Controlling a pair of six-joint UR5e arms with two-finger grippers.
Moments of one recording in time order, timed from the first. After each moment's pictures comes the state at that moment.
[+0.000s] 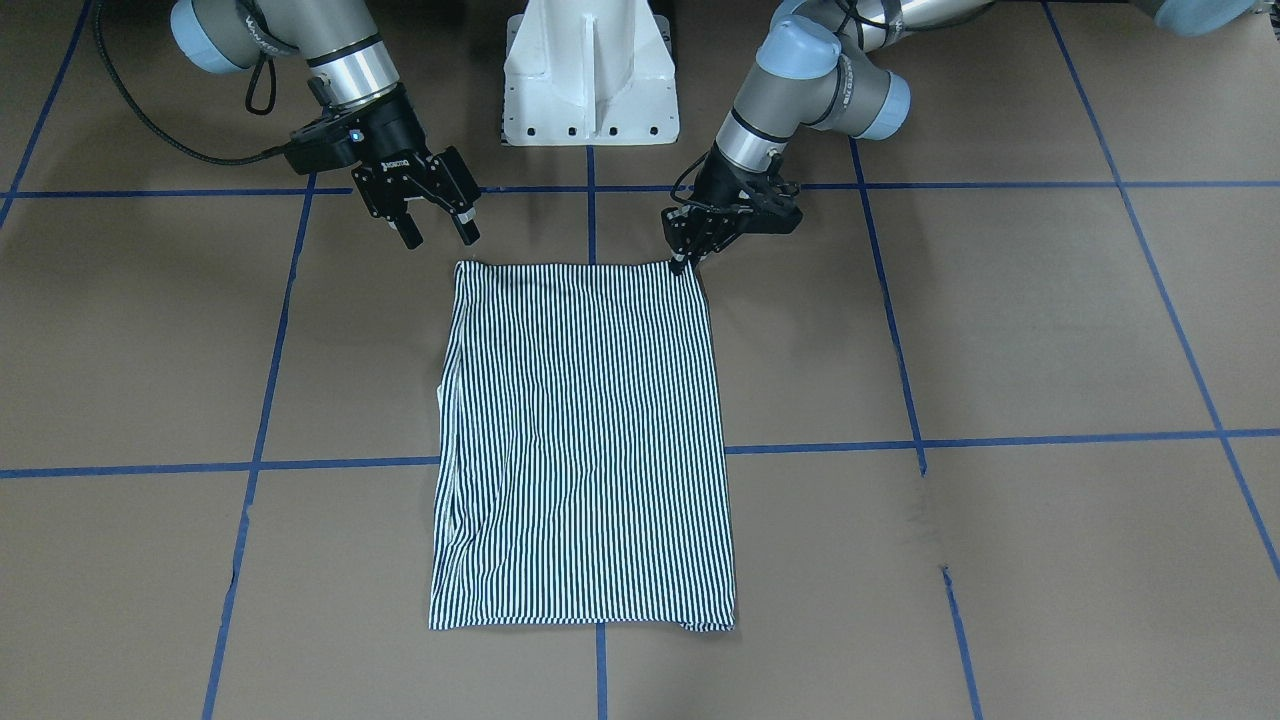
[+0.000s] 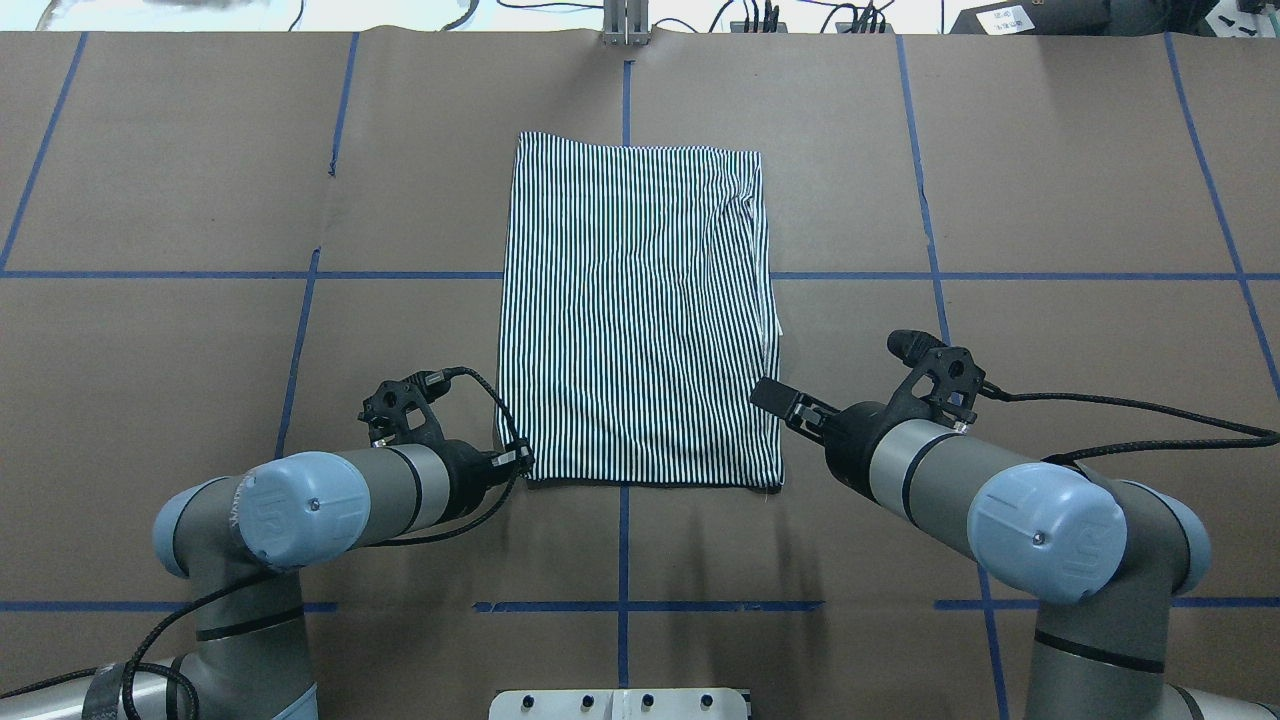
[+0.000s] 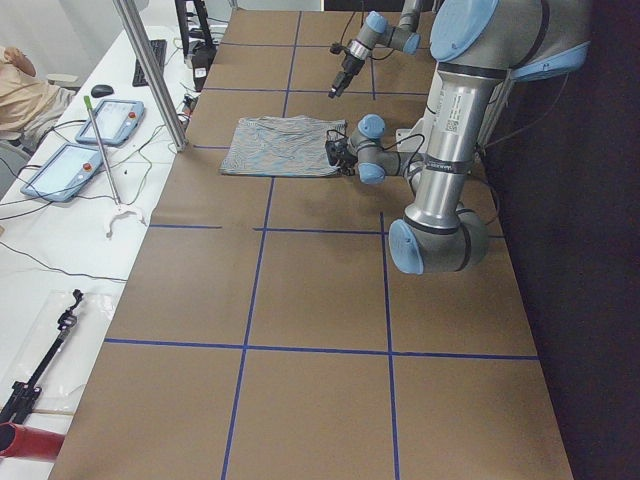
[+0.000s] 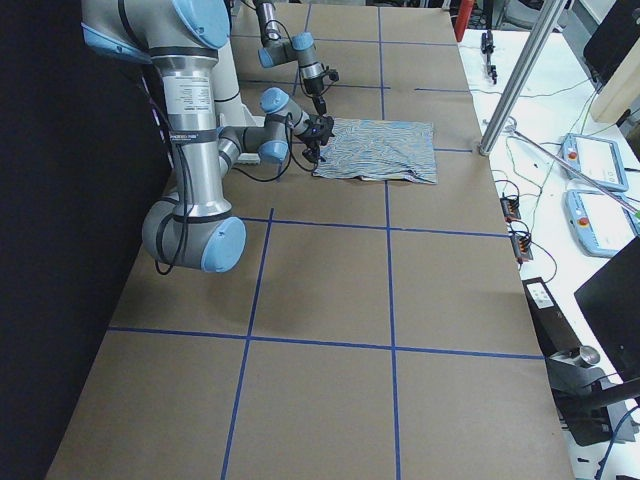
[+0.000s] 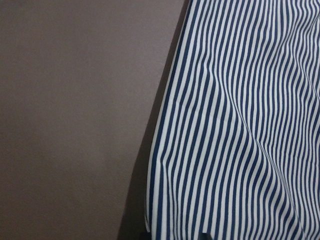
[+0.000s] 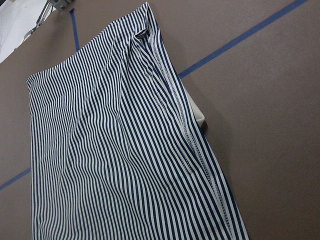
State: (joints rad) left arm -0.31 -1.92 -1.74 -2.25 -1.54 -1.74; right arm 0.31 -1.42 2.04 -1.02 1.32 1.78
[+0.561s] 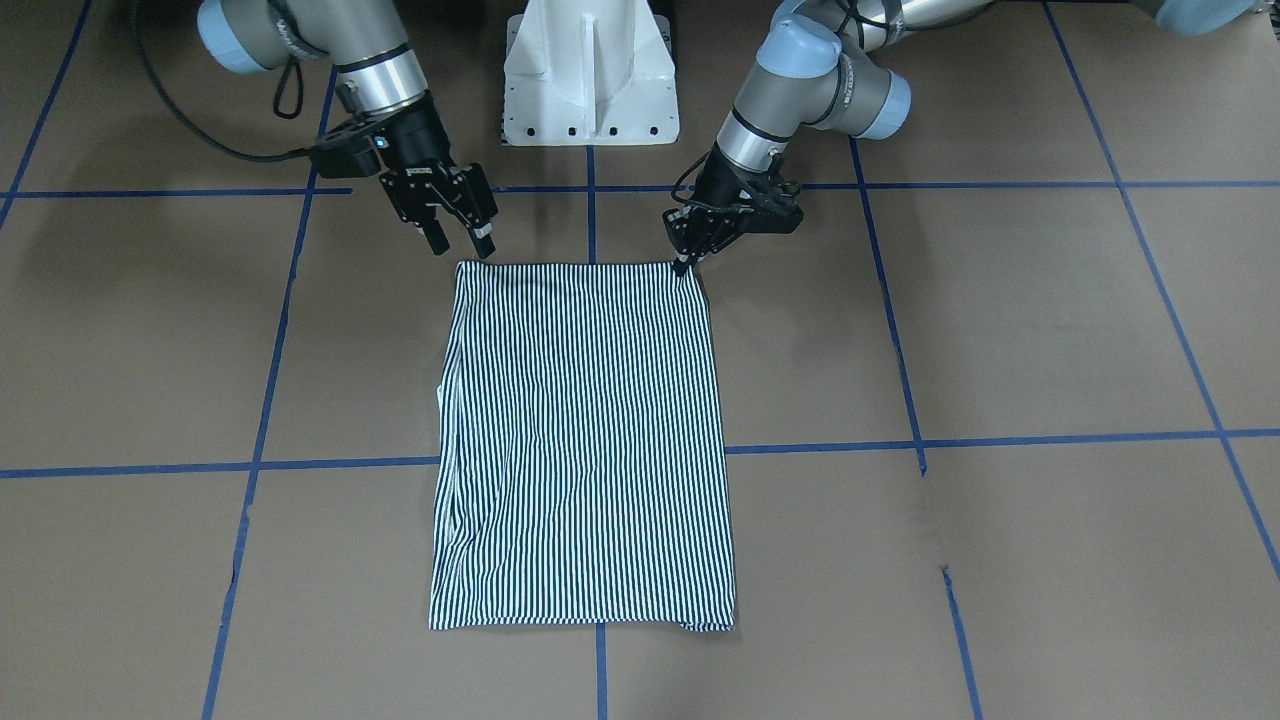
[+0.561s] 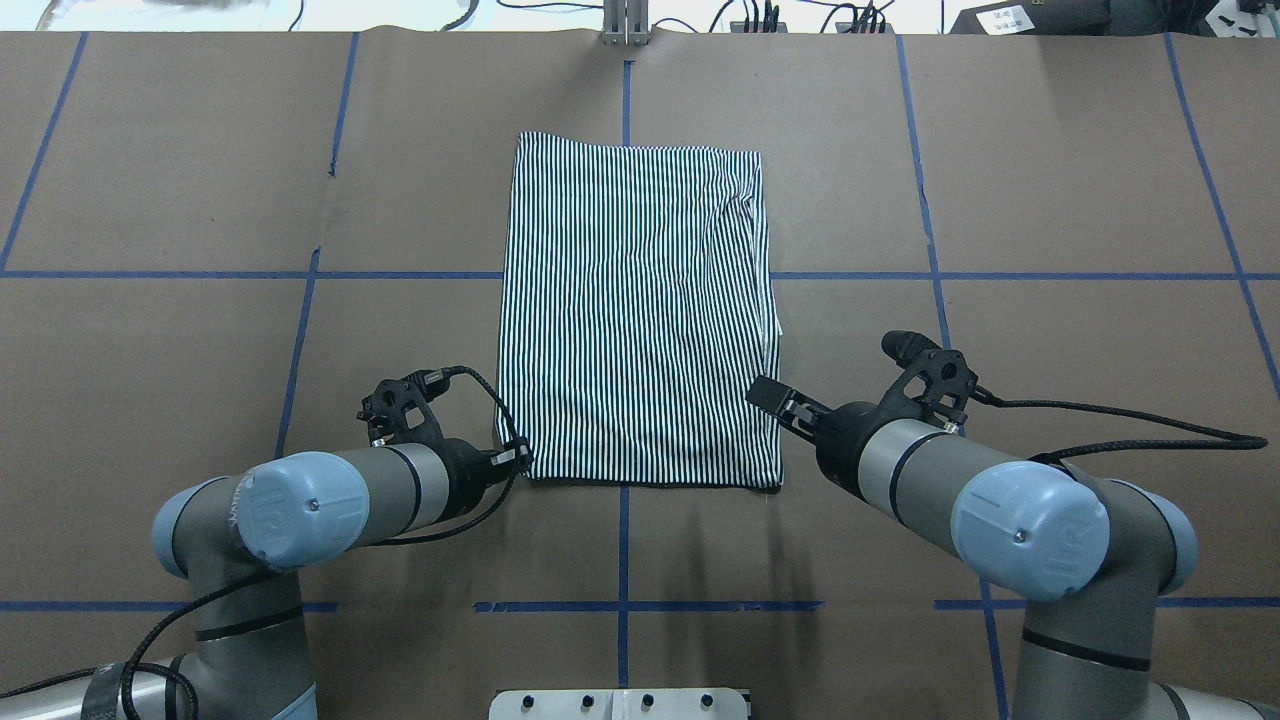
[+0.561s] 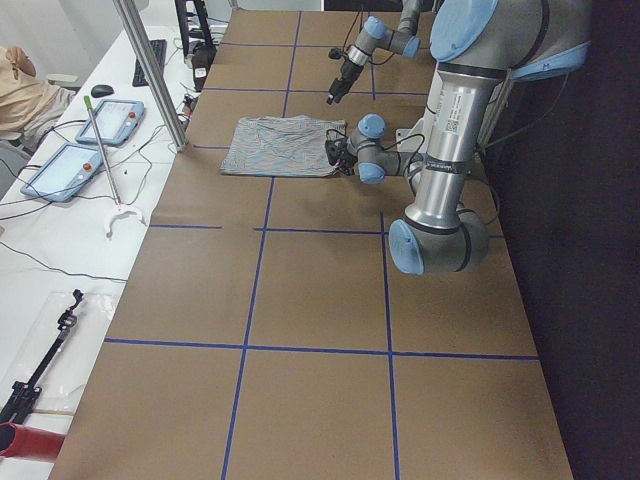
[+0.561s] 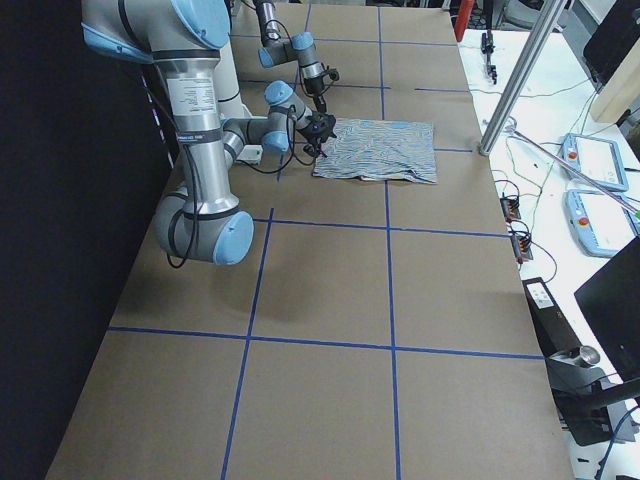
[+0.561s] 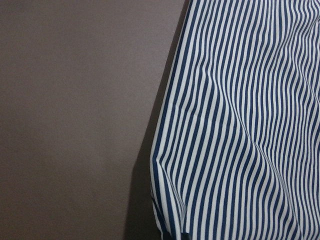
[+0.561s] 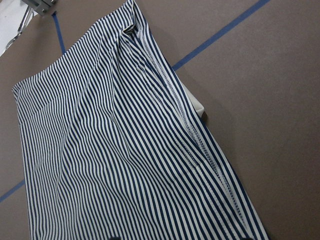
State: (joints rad) left arm -0.31 -1.91 -1.74 -2.25 -1.53 -1.74; right arm 0.30 -1.28 1.99 -1.21 1.33 1.94
